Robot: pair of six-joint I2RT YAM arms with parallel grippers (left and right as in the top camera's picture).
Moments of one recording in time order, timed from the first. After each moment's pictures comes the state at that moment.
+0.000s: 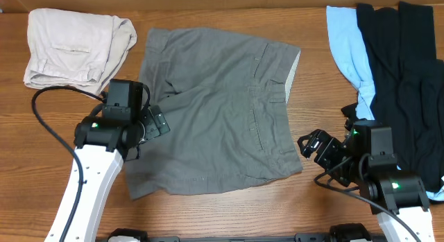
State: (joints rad) left arm -0.13 1.27 1.07 -1.00 -0.11 -0.58; right arm 0.10 0.86 0.82 -0.99 -0.28 0.72
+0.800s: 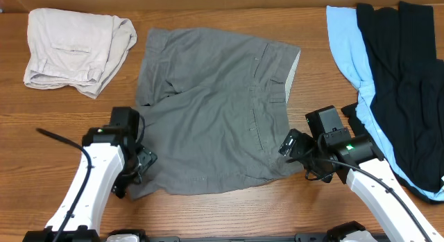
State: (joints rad) left arm 0.00 1.36 0.81 -1.08 -0.12 -0.97; right arm 0.32 1.19 0.81 -0.92 -0.11 0.87
